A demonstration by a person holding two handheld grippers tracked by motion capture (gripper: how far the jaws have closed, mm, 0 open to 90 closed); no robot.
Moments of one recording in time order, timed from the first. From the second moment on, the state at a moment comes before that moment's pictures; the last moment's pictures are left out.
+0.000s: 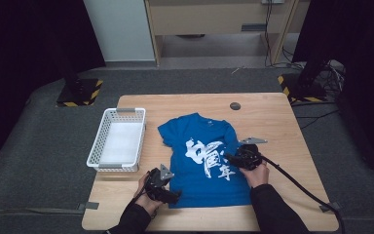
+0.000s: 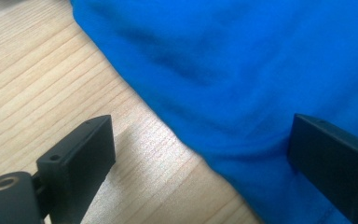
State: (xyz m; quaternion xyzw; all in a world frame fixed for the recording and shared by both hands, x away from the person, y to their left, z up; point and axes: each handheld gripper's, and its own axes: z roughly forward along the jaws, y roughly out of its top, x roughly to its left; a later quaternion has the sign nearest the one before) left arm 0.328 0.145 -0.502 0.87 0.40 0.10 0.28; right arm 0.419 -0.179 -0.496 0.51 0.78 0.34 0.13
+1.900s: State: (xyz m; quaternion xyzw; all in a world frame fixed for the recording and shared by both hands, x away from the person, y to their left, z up) left arm 0.328 0.152 -0.503 0.87 0.39 0.07 0.28; right arm 0.491 -0.255 -0.456 0.56 0.72 0.33 0.26
